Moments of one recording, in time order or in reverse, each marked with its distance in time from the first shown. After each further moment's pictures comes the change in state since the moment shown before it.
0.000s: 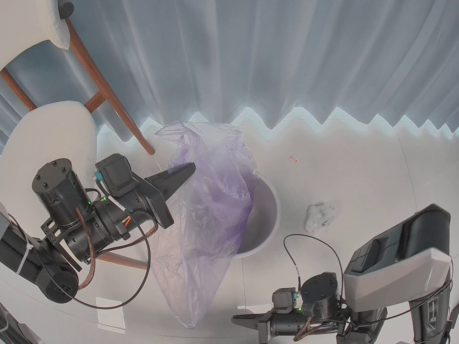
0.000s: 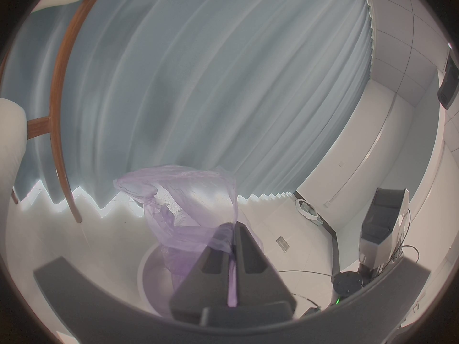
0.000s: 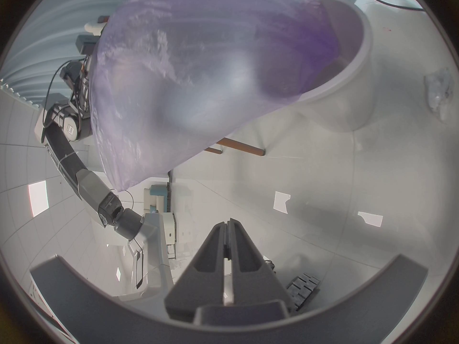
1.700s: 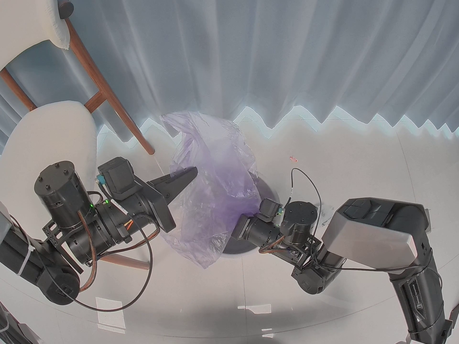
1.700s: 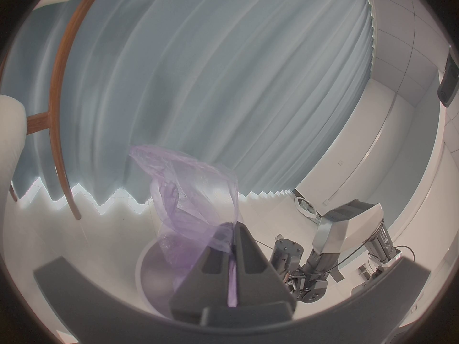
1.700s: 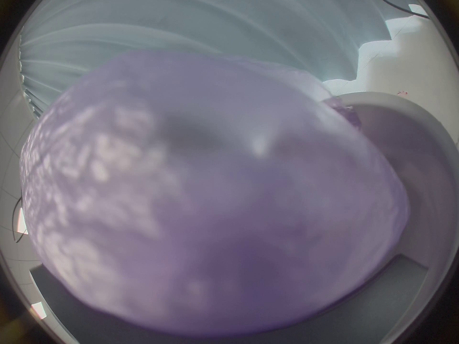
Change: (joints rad) left arm -0.007 0.006 0.009 0.001 0.000 0.000; right arm -0.214 0.166 -0.768 0.066 -0.099 0.122
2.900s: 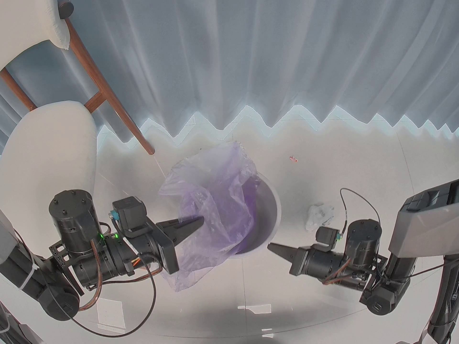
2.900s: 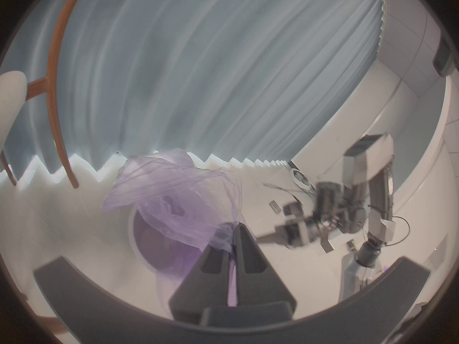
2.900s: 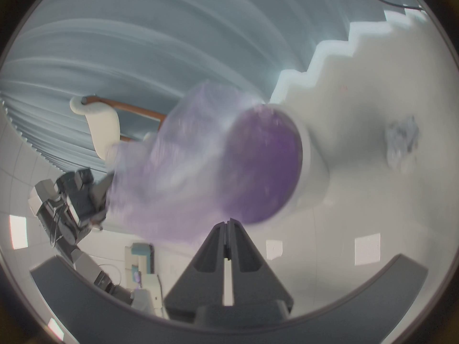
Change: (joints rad) left arm -0.037 0.006 0.121 0.098 -0.024 0.059; right arm -0.054 -0.349 0.704 -0.066 0.011 -0.044
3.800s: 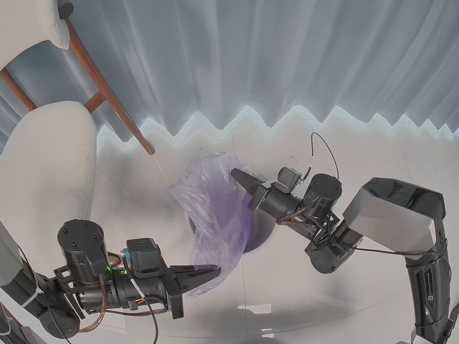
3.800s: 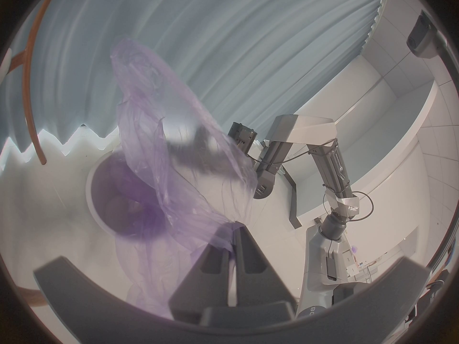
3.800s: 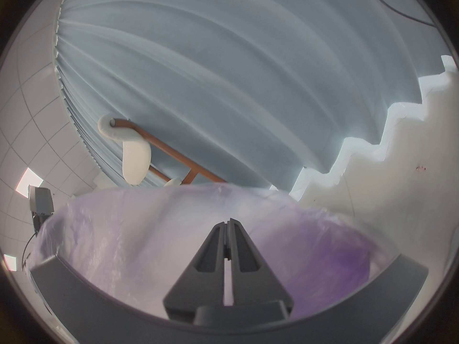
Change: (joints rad) left arm -0.099 0.001 0.126 0.003 -0.123 0.009; right arm -0.030 0.259 -0.745 0.012 0.068 -0.093
